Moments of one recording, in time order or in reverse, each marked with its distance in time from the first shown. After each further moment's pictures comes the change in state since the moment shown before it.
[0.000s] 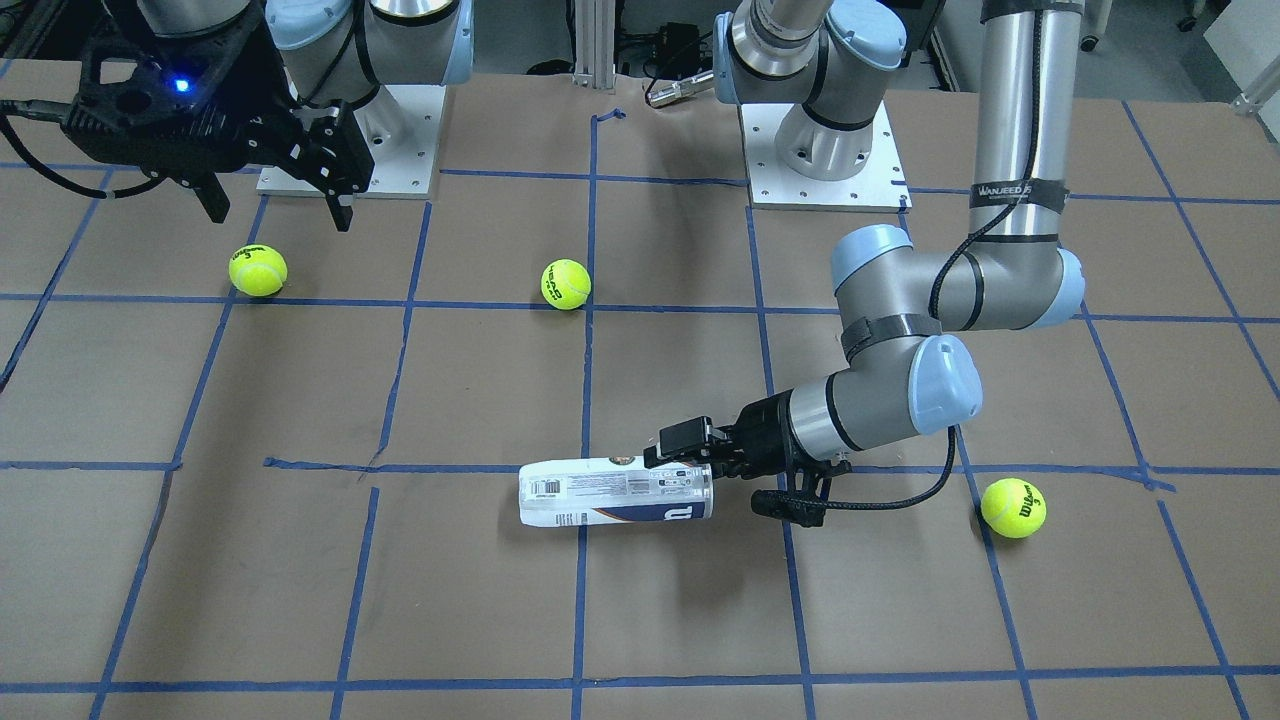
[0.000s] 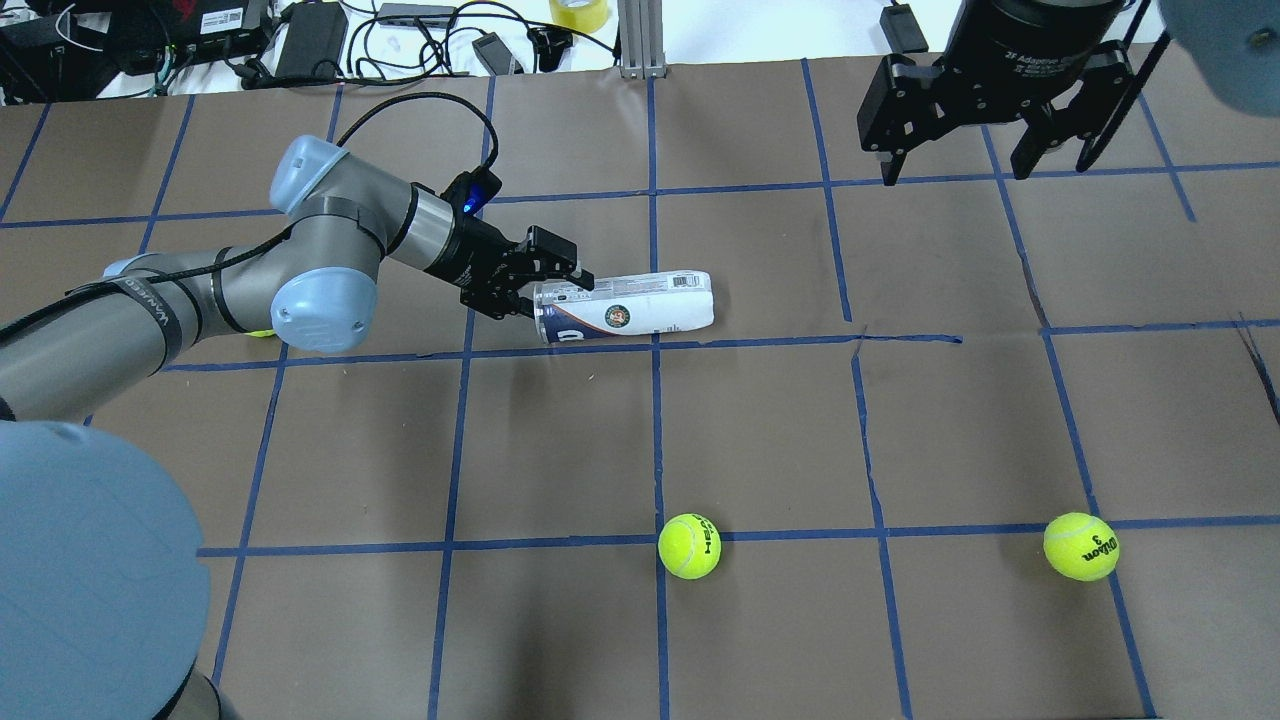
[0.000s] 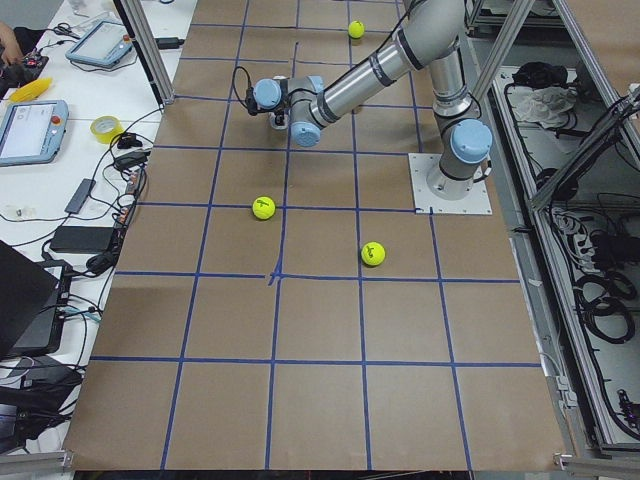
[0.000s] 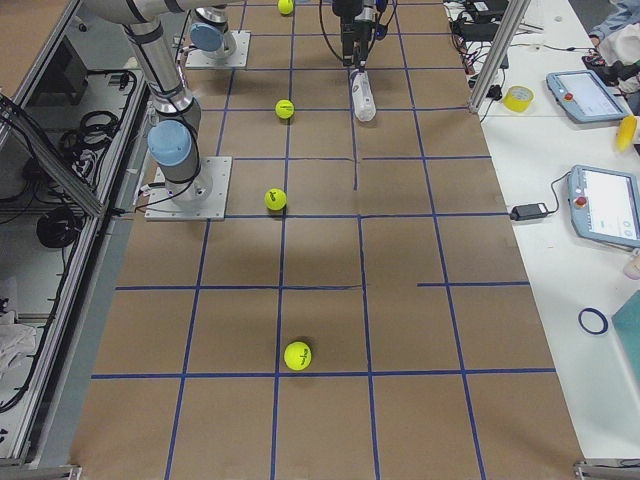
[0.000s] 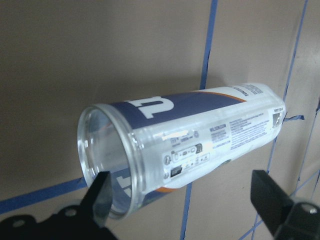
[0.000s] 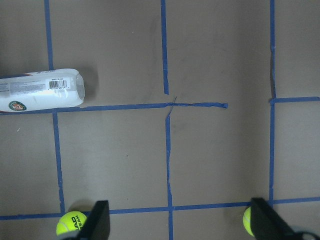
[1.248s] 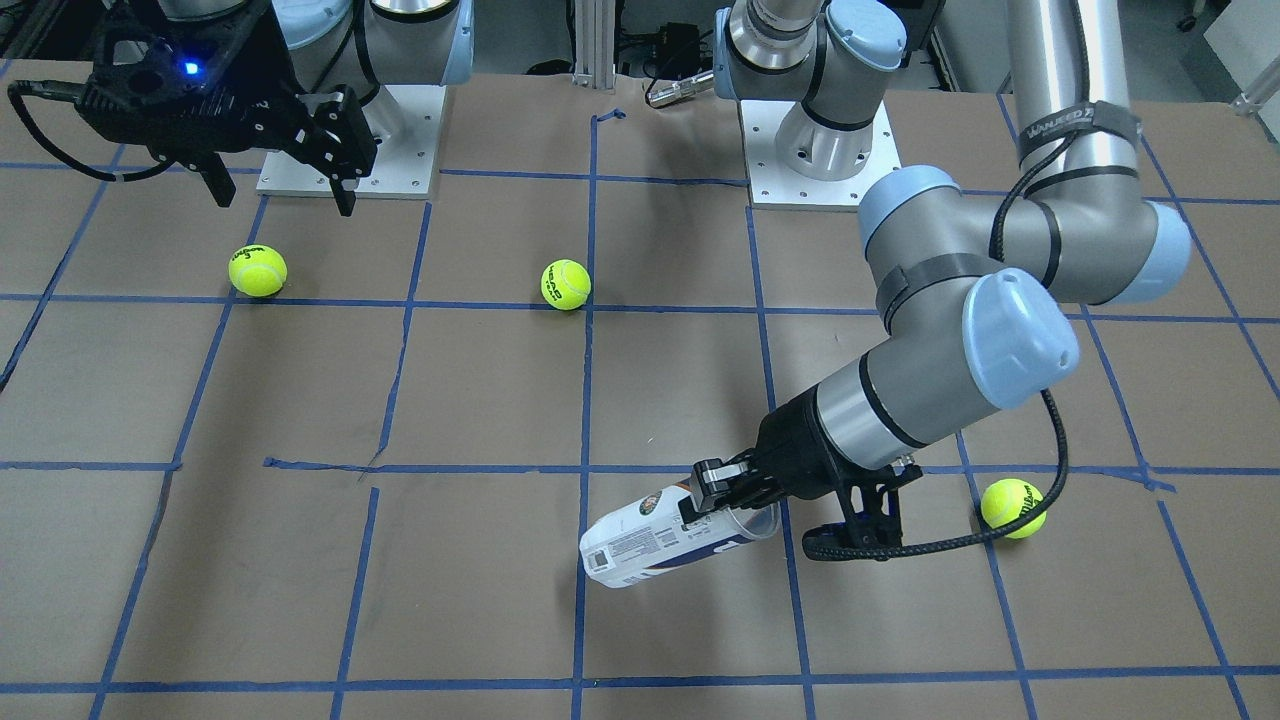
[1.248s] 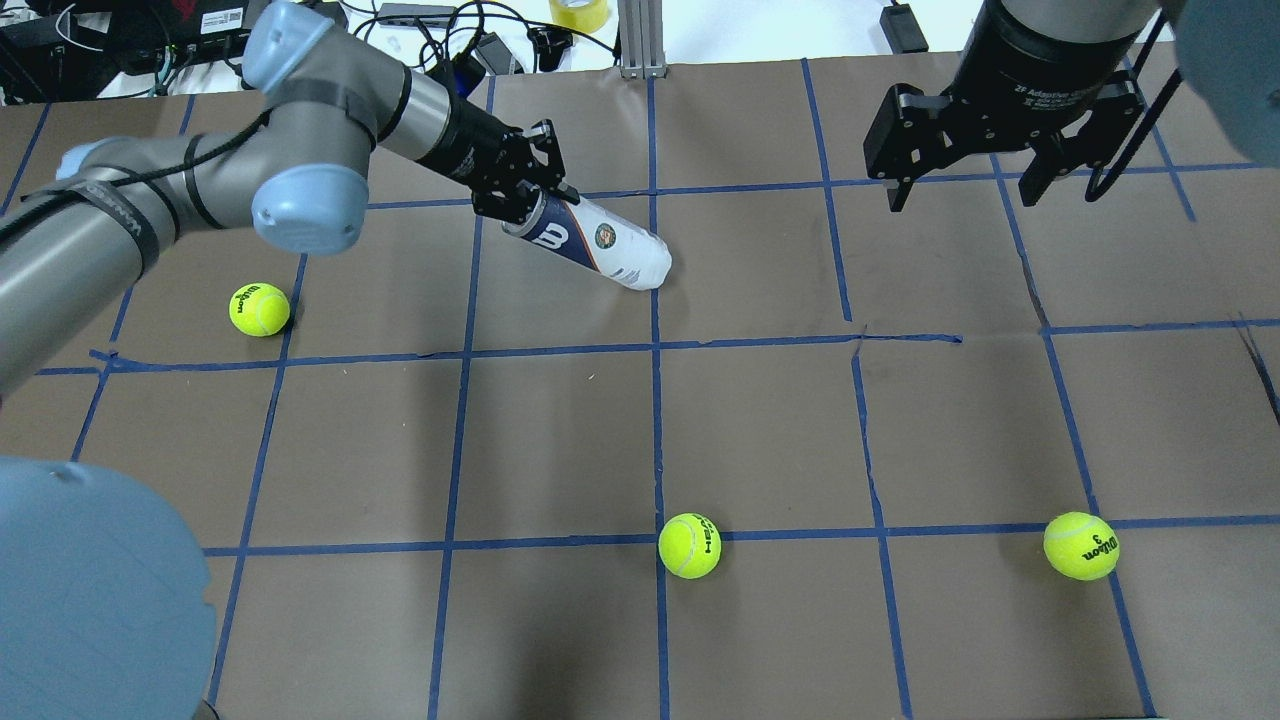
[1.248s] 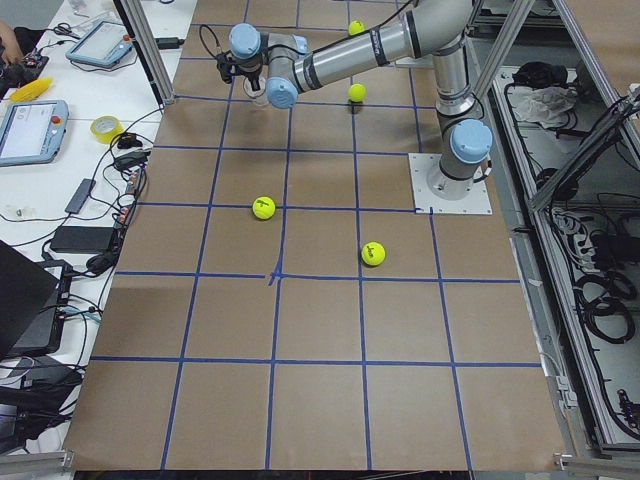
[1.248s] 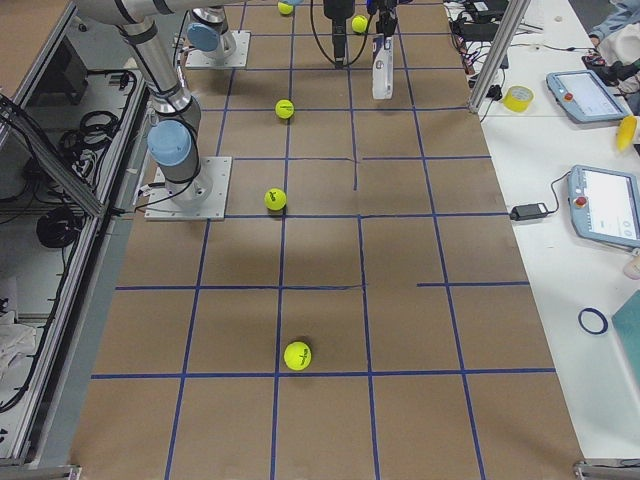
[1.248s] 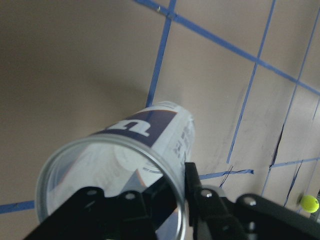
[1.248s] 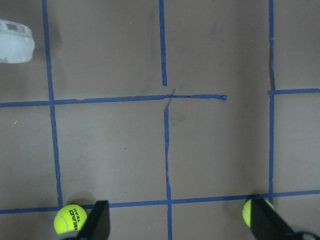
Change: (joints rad) left arm -0.055 0.052 0.373 -0.216 0.204 -0.345; right arm -0.001 -0.045 0.050 -0.012 -0.002 0.001
